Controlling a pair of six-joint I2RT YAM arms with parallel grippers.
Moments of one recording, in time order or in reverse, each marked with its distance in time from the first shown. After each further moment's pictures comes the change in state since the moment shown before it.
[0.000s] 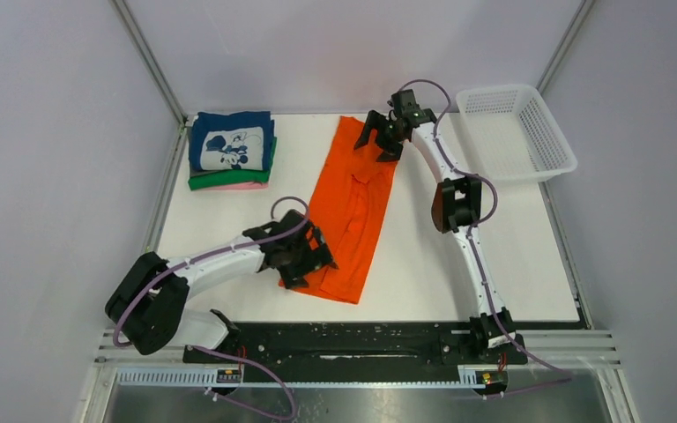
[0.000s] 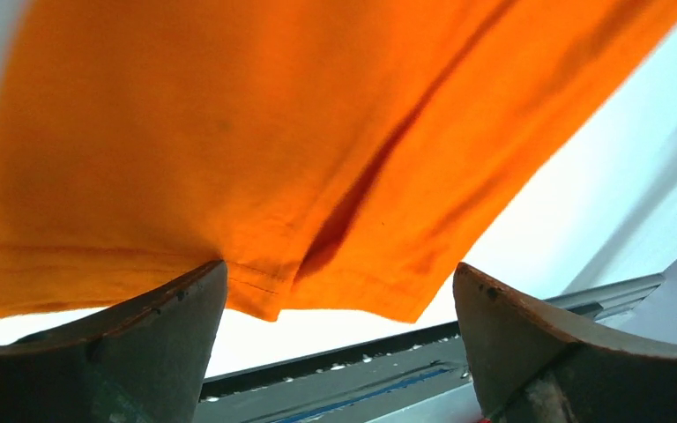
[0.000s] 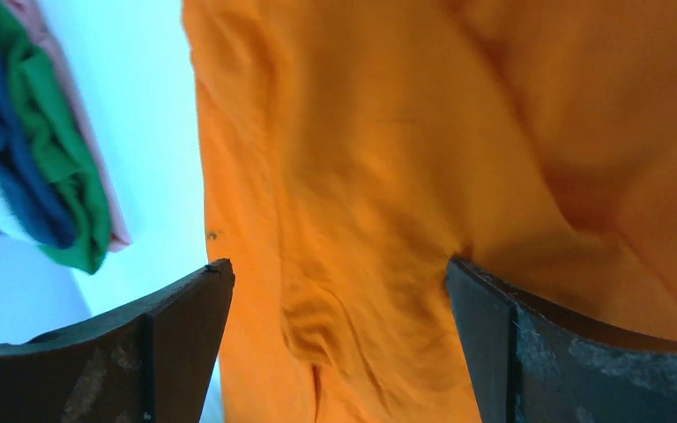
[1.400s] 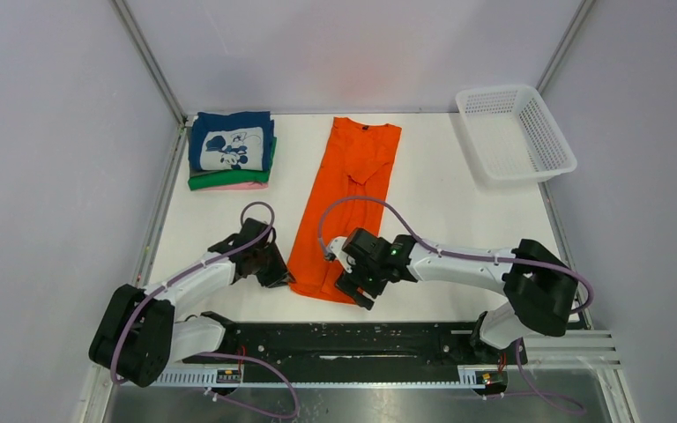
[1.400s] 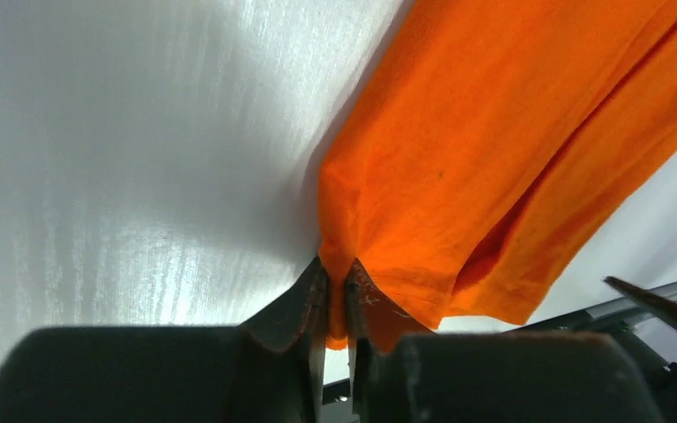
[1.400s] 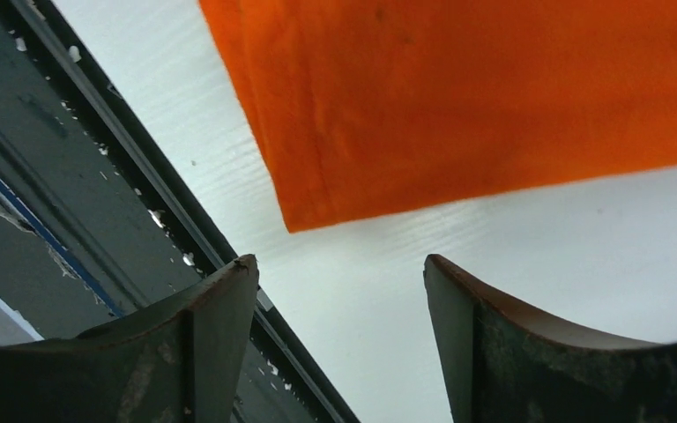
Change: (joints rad) left arm 0.228 -0.185 -0.216 0.040 0.076 0.241; right arm 0.770 -1.236 -1.772 0.401 0.277 -0.547
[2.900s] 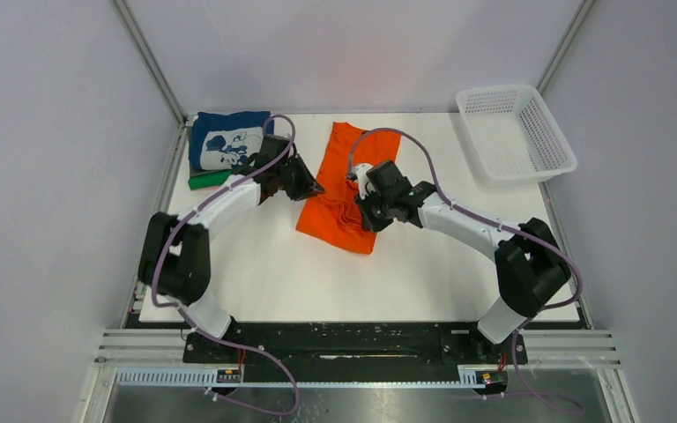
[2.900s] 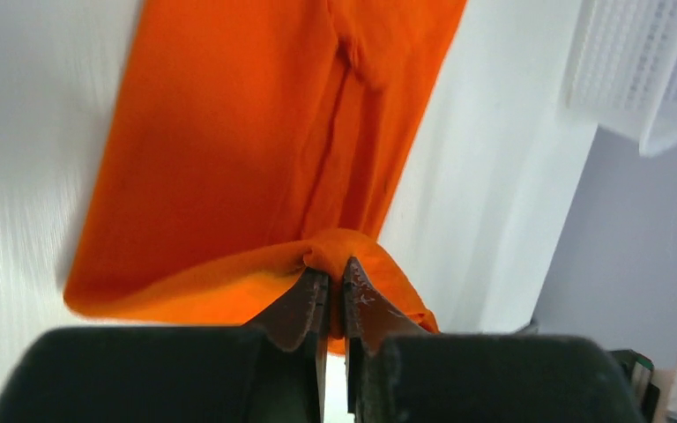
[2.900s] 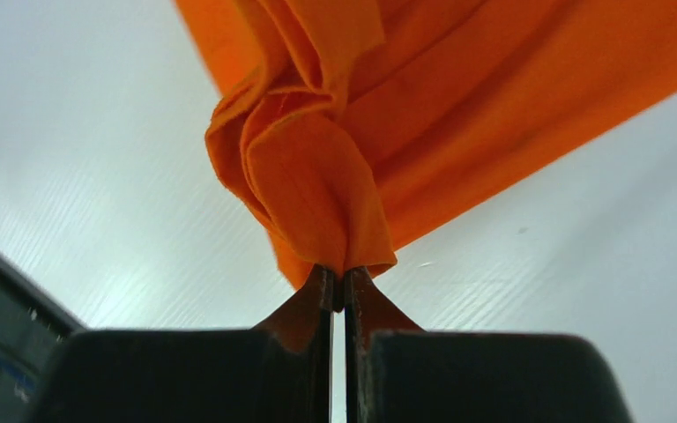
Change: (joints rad) left arm 0.033 0.428 0.666 0.098 0.068 0.023; right arm -0.332 0.089 0.227 0.092 -0.051 0.024
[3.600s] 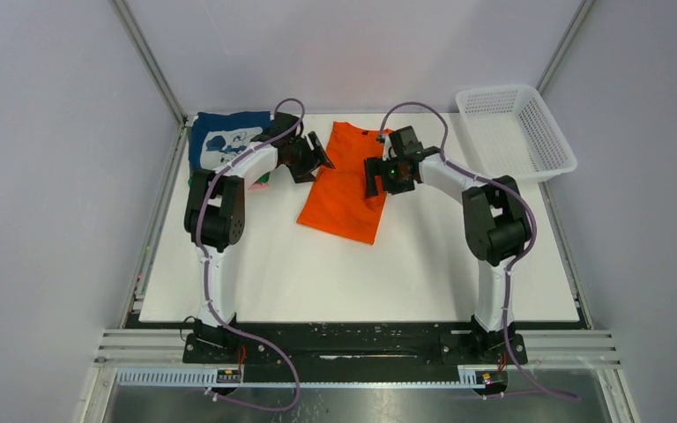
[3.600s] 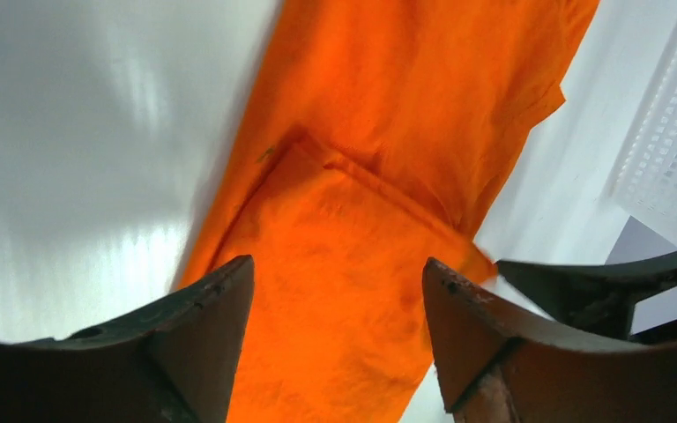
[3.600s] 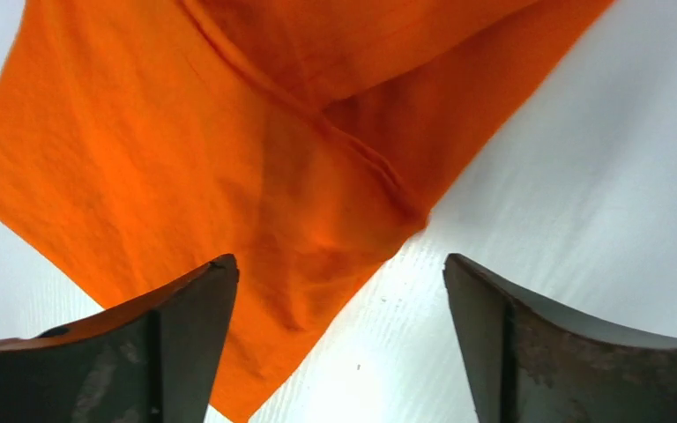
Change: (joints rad) left arm 0.091 0.572 0.559 -0.107 0.053 0.090; right arm -0.309 0.419 0.336 0.005 -0.083 0.139
